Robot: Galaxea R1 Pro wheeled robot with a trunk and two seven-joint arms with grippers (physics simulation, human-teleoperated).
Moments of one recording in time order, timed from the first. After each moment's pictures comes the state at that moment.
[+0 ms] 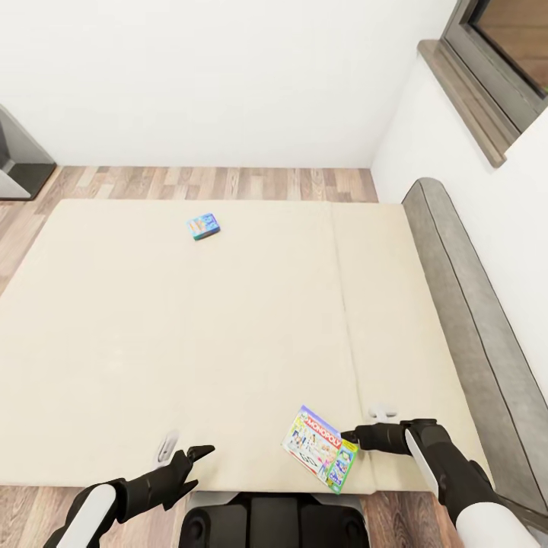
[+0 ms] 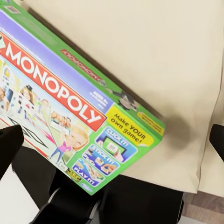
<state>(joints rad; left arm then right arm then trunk) -0.21 0.14 0.04 -1.08 1.17 0.84 -0.07 -0.53 -0.14 -0.01 -0.83 -0.01 0.69 0.51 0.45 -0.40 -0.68</state>
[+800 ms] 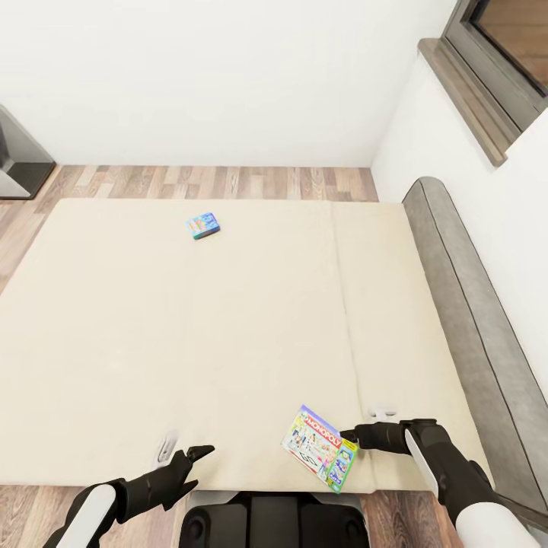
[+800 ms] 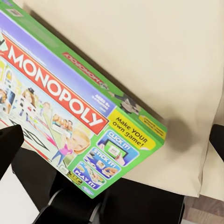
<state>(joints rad) -0.21 0.14 0.04 -1.08 1.17 0.84 -0.07 -0.53 -0.14 -0.01 -0.83 -0.01 0.68 0.51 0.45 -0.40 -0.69</state>
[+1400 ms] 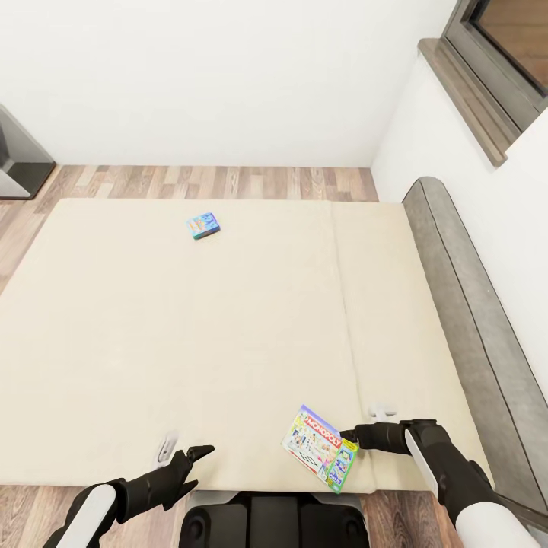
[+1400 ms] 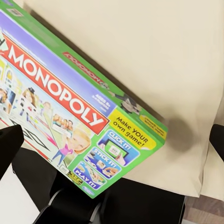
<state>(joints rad) -0.21 0.14 0.04 -1.08 1.17 0.84 -0.07 -0.53 -0.14 -0.01 -0.83 -0.01 0.68 0.51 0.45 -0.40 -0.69</state>
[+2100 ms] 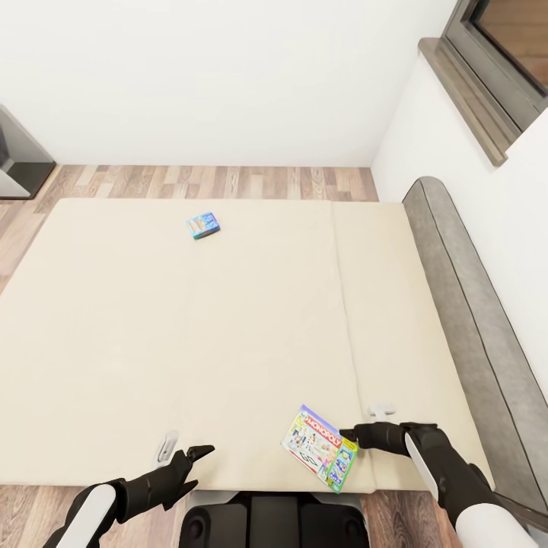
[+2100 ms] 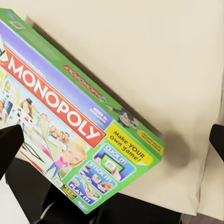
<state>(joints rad) -0.21 0.14 0.04 -1.08 1.17 0.84 -0.07 -0.53 -0.14 -0.01 -0.80 -0.01 0.57 0.51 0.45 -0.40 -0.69</state>
